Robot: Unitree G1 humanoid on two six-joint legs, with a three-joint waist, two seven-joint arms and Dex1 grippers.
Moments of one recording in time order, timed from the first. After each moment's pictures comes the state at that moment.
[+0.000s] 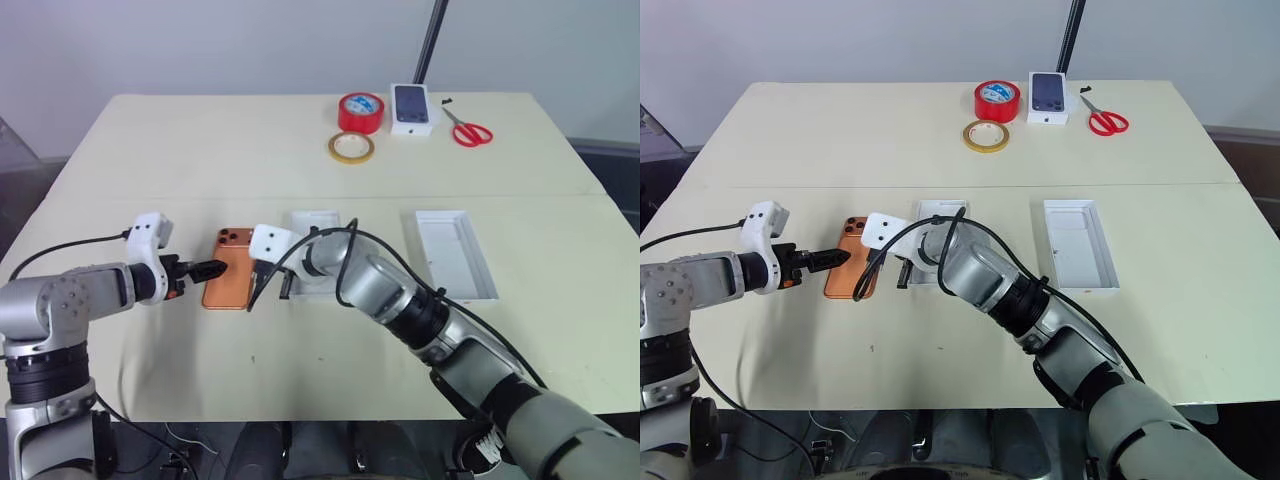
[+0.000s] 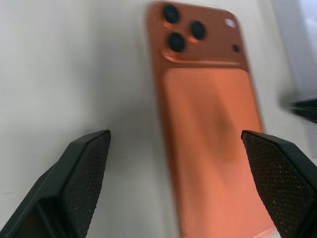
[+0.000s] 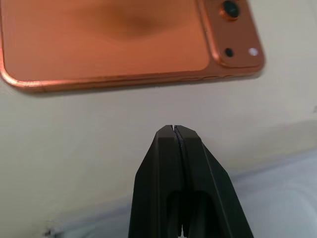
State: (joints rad) left arm -0.43 0.62 0.38 -0.16 -0.69 1.48 -0.40; right arm -0.93 -0.13 0.72 0.14 -0.22 0.85 0.74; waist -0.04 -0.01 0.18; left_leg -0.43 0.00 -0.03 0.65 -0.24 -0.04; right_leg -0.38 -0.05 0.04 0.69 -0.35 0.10
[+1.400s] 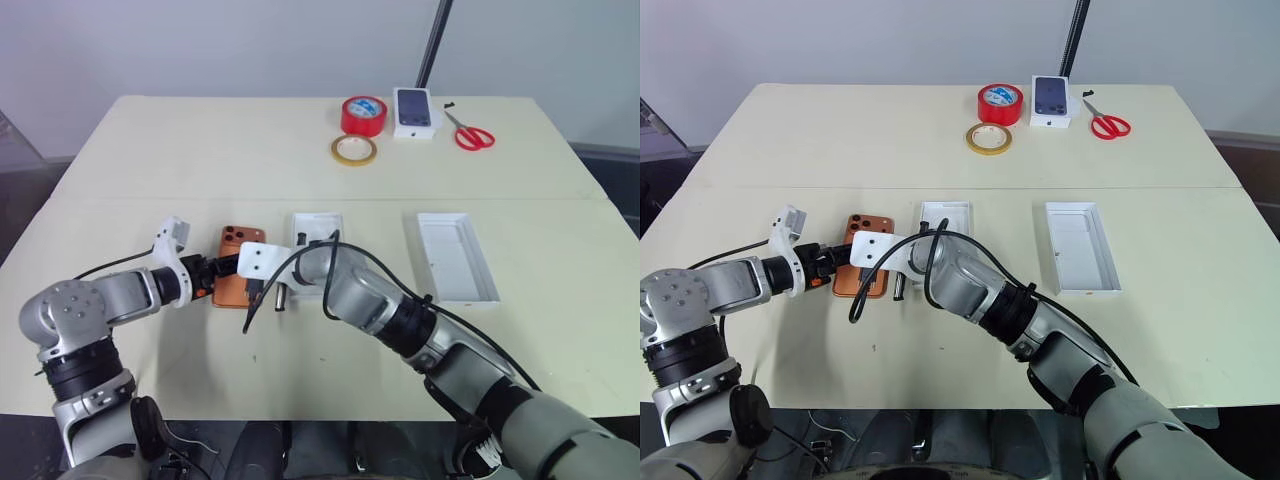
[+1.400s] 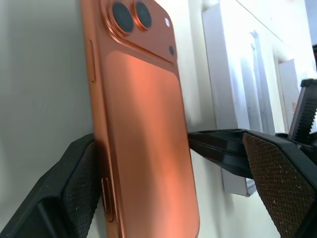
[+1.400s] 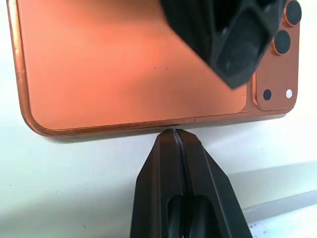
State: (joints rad) left arm -0.48 0.40 0.59 -0.09 -0.88 1.61 -0.21; right arm -0.90 -0.09 0.76 0.16 -0.31 0.78 0.76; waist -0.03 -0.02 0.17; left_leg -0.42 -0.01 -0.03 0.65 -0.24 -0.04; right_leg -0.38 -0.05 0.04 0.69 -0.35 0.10
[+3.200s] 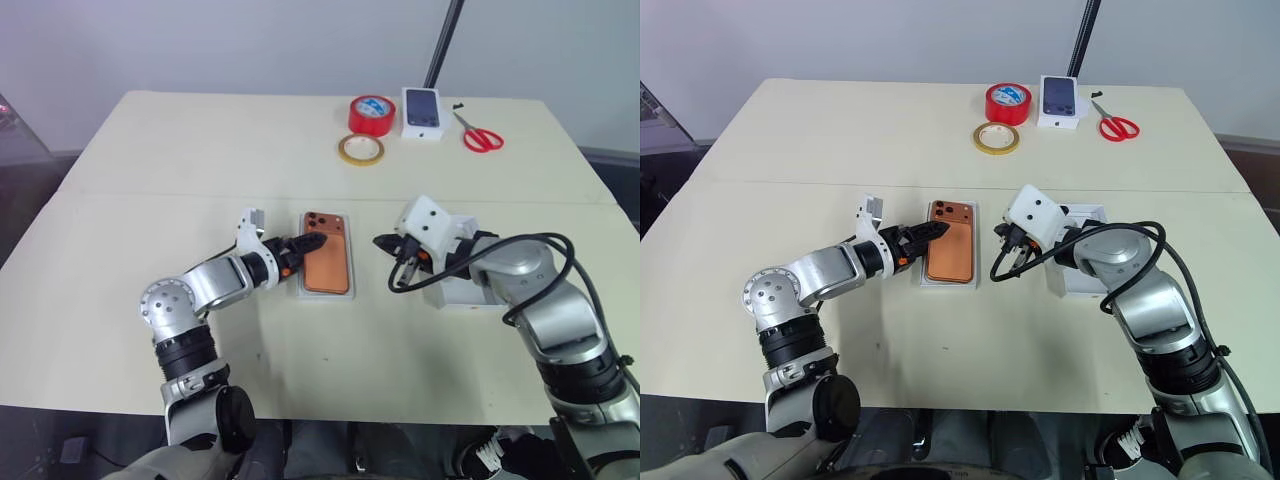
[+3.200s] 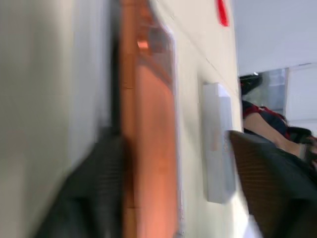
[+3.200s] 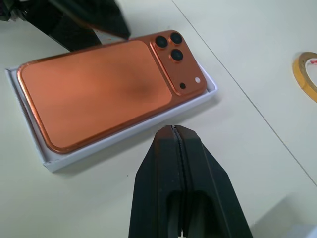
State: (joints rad) left arm -0.59 -0.04 0.56 -0.05 -1.23 1.47 0.30; right arm -0.47 -0.65 0.14 -0.44 0.12 0.80 0.80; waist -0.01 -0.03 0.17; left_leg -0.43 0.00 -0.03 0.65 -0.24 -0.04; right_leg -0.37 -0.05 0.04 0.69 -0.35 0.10
